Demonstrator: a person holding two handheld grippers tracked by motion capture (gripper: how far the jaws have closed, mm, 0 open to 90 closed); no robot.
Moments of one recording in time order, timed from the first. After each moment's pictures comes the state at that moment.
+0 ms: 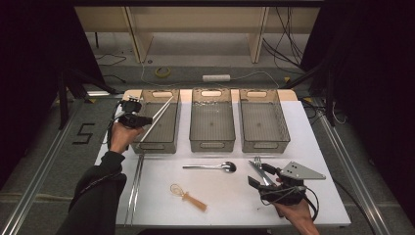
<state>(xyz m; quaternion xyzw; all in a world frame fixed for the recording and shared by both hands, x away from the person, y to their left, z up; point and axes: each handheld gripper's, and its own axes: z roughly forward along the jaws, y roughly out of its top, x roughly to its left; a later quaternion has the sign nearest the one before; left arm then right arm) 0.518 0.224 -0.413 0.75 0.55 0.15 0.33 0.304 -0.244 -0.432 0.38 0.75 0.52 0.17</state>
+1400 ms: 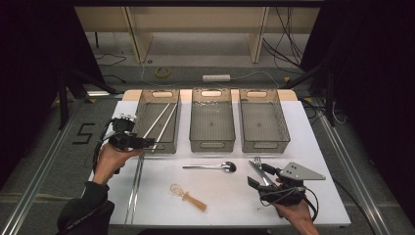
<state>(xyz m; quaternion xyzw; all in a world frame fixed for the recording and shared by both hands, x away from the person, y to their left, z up) 0.436 0.225 -0.401 0.76 0.55 0.13 0.33 0.302 -0.242 -0.431 0.37 0.75 0.52 0.17</state>
